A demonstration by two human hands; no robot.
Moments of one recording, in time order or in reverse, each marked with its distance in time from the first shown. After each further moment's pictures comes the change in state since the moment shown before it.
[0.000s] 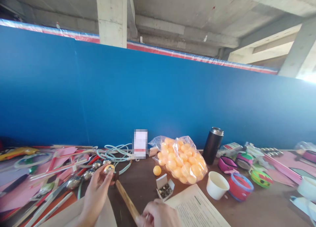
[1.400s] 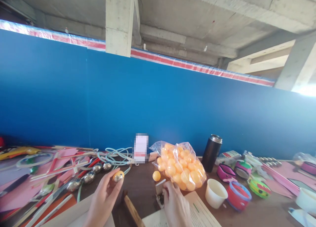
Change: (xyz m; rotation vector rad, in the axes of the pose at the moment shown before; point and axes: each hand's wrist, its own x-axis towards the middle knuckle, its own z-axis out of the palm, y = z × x) left_hand -0.023 0.010 0.009 0.176 -0.158 0.289; right_hand 0.025 0.040 -0.020 -0.132 0.301 0.145
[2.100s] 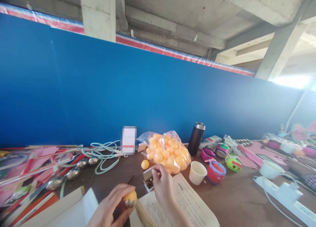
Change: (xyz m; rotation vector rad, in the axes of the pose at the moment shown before) left_hand -0.045 0.036 0.023 0.257 -0.634 0.442; right_hand 0.009 0.007 0.002 0.586 0.046 0.053
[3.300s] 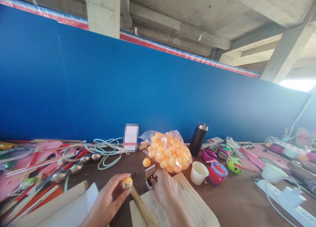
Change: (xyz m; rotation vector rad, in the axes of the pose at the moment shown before) left_hand 0.002 -0.013 -0.002 -0.156 0.158 -0.305; right_hand -0.005 0.001 -0.008 -0.623 -0.134 0.068
